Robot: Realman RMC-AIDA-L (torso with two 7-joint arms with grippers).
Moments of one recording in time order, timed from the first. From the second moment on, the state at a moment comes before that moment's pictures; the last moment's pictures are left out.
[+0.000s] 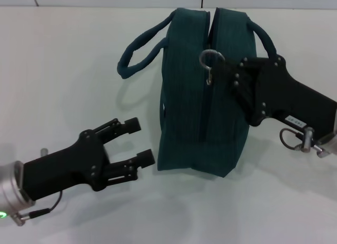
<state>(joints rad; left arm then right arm) -0.26 -2.09 0.77 0.43 1.67 1.84 -1.13 0.50 2.03 -1.97 -0.39 -0.32 -1.59 0.66</state>
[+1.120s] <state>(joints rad) -0.40 -2.09 0.77 0.27 1.54 1.71 -1.09 0.57 2.03 -1.98 -0.38 -0.29 -1.54 0.66</state>
